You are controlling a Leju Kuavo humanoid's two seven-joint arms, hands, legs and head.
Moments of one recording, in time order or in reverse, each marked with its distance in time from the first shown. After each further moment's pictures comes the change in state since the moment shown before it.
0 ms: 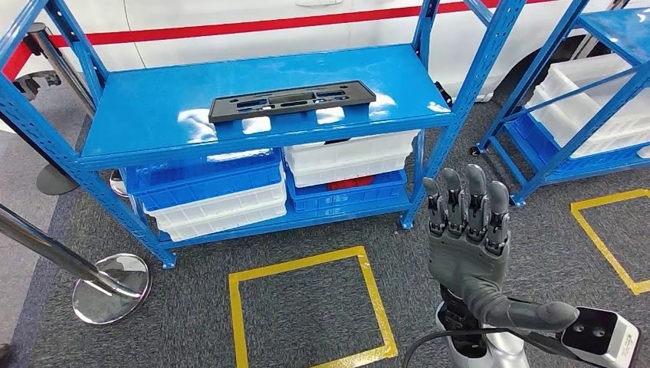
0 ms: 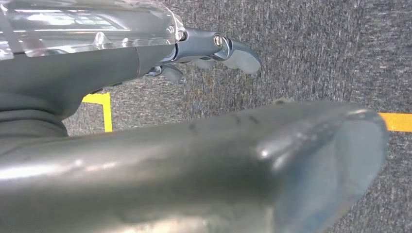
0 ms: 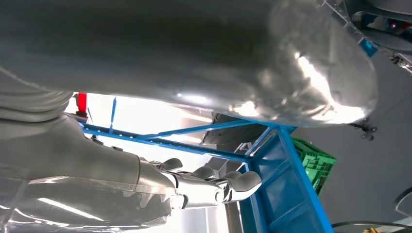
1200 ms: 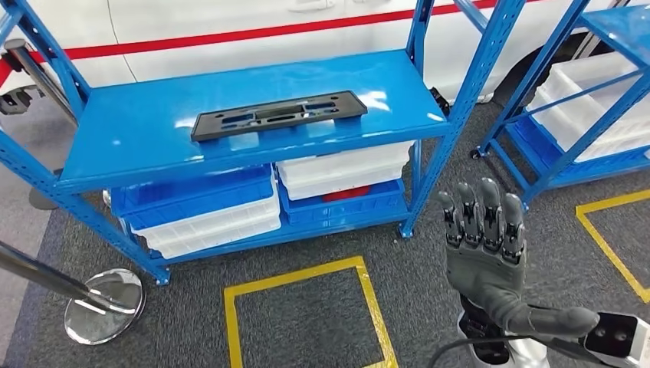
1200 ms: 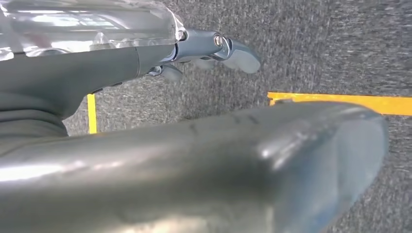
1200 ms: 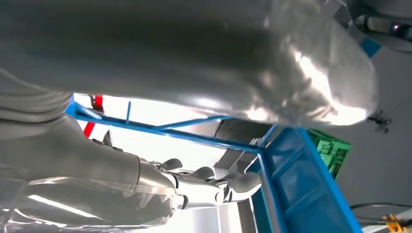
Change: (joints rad) left arm 0.002 -0.014 0.025 0.008 0.033 -0.019 -0.042; right arm 0.046 -0.079 -0.063 0.003 -0.063 0.086 0.000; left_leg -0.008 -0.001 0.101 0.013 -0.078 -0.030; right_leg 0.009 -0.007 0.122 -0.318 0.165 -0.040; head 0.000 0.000
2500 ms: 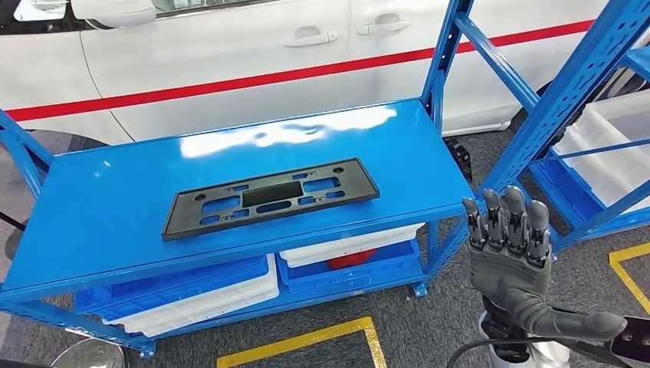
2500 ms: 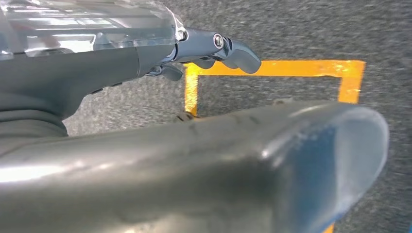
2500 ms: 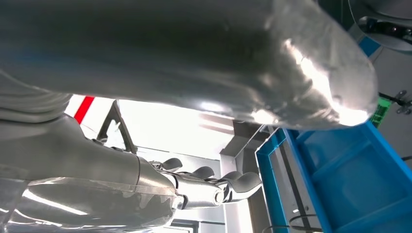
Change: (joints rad) left arm -0.003 -0.012 0.016 0.004 -0.002 0.011 -0.010; right arm 0.020 0.009 -0.144 0.022 0.001 0.124 0.000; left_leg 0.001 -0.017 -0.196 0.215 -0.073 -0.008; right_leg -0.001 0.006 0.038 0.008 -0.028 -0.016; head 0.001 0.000
